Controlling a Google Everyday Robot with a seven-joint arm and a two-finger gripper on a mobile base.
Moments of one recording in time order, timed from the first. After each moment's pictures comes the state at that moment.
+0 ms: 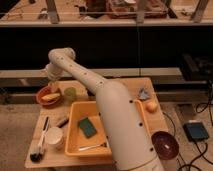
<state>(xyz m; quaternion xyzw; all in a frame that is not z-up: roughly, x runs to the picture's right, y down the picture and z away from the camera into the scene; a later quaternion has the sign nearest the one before) -0.350 -0.057 0.872 -0.14 -0.37 -0.24 0.88</state>
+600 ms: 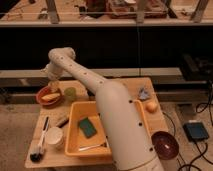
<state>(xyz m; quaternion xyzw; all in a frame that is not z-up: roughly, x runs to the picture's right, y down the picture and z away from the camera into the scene) -0.349 -0.062 0.869 -0.14 -0.37 -0.25 0.88</state>
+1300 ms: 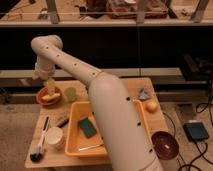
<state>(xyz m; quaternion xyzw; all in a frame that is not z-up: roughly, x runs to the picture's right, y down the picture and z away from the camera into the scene) -0.335 -0.026 0.777 -0.26 -0.32 -0.31 0.86</state>
